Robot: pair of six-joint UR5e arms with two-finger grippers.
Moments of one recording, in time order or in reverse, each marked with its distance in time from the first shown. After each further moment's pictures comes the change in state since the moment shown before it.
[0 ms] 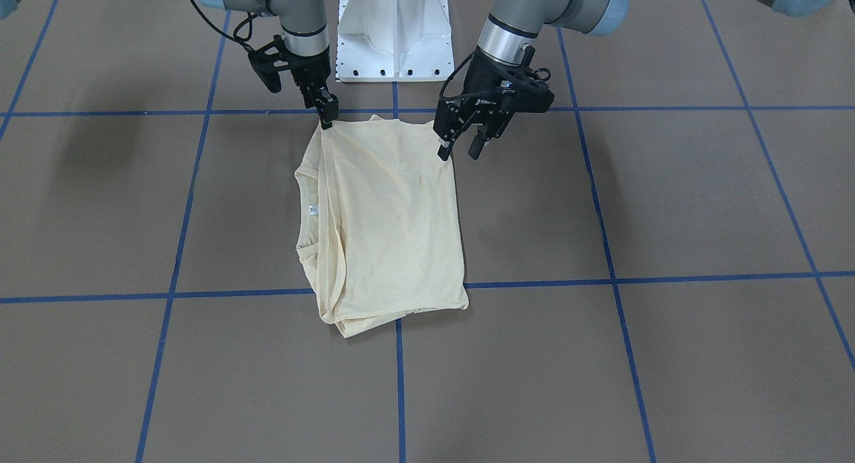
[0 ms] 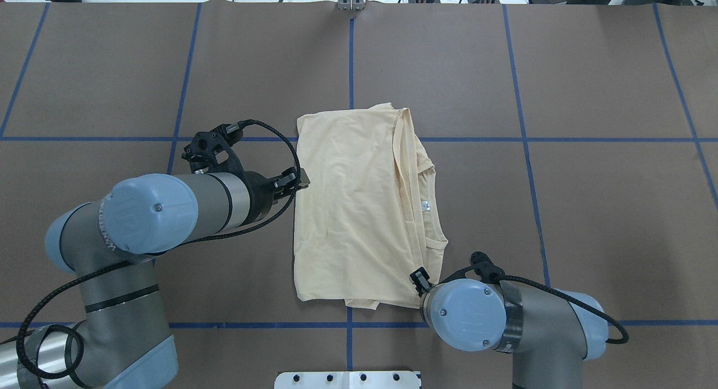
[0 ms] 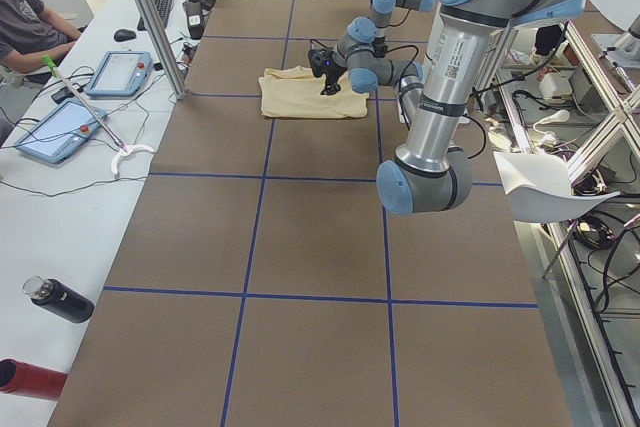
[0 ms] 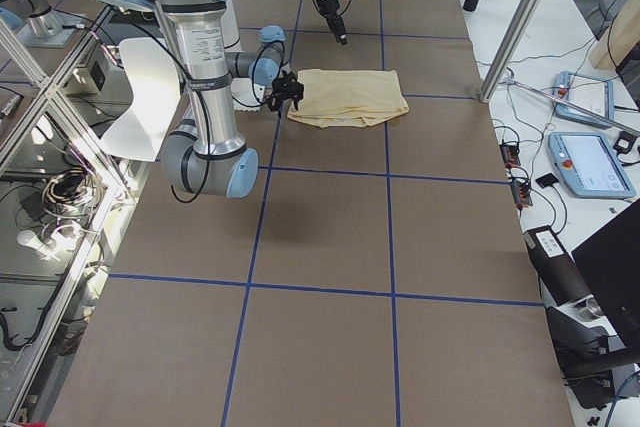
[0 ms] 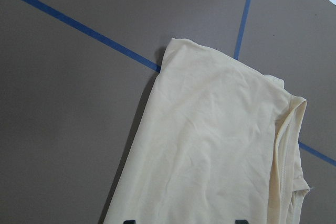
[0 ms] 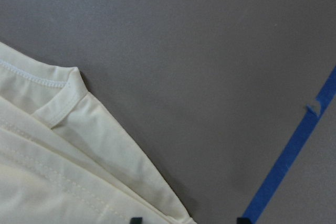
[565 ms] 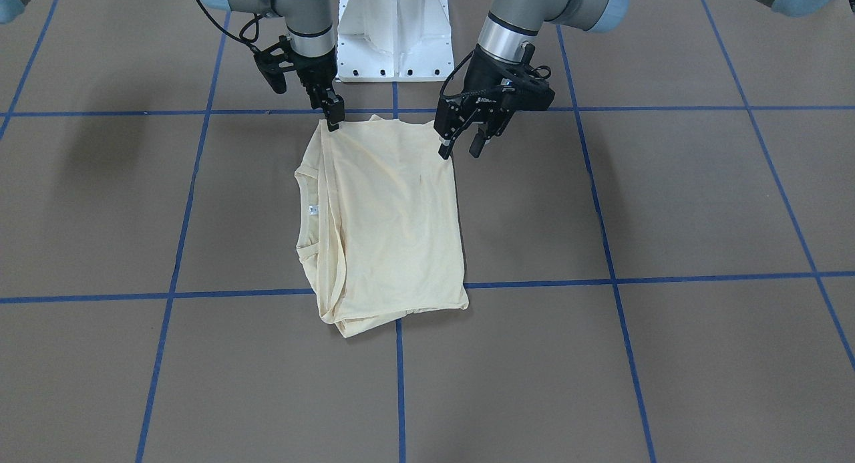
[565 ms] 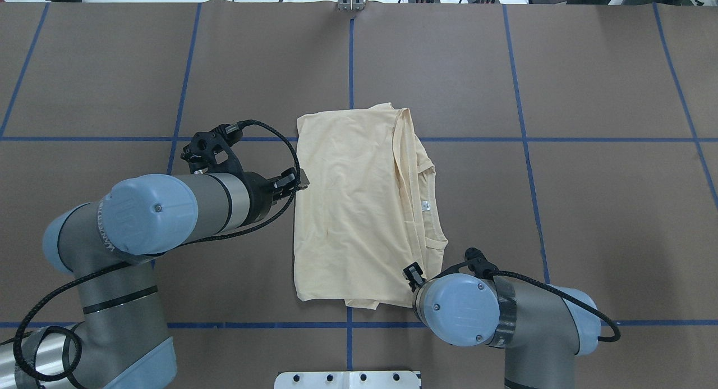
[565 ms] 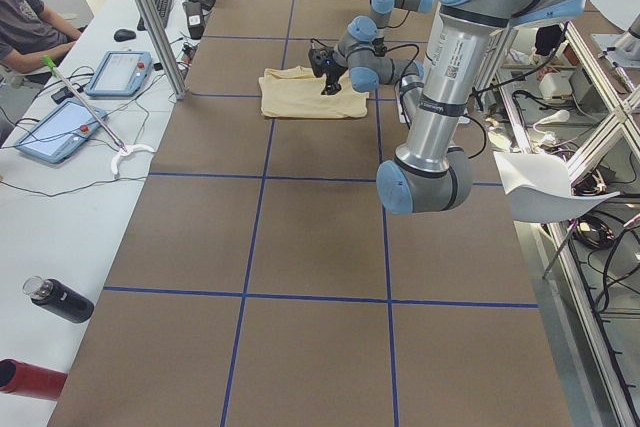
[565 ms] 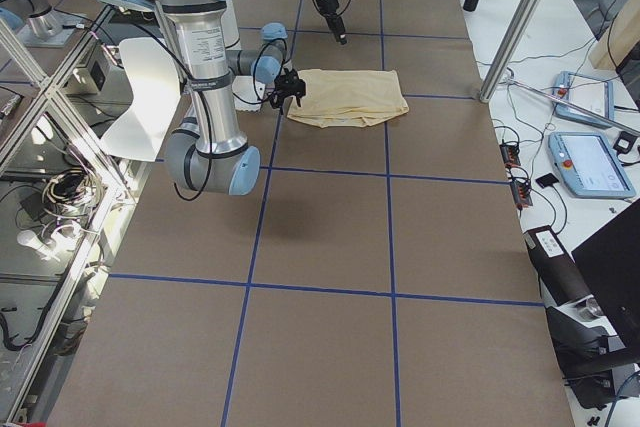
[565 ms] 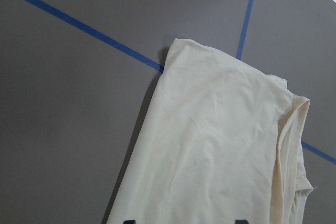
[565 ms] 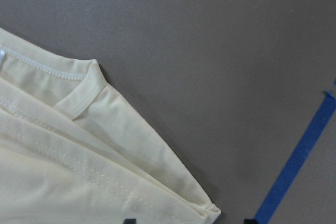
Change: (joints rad) left arm 0.002 0.000 -0.008 0.013 0.001 0.000; right arm 0.014 0.025 -0.010 0.008 0.001 0.012
